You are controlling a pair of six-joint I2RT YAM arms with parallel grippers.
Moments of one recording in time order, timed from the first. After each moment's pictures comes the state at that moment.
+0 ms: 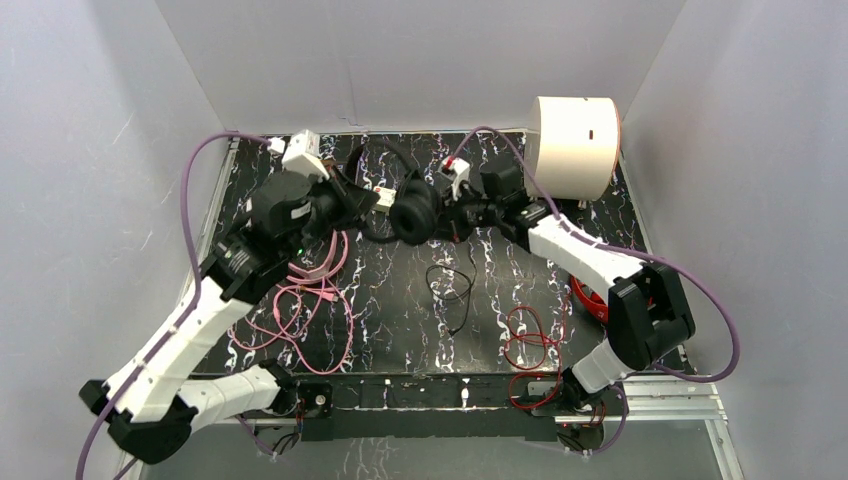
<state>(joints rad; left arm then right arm) -0.70 1.00 1.28 -0.55 -0.17 -0.71 0.55 1.53 1.13 -0.18 -0.67 0.10</state>
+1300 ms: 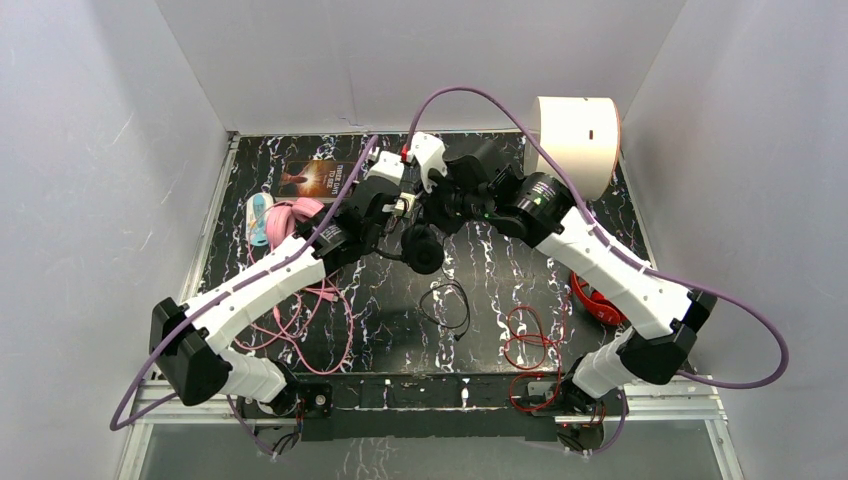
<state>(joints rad) -0.80 1.36 1.24 -0.52 -0.68 -0.10 0.93 1.47 1.75 -0.90 -0.04 -0.04</state>
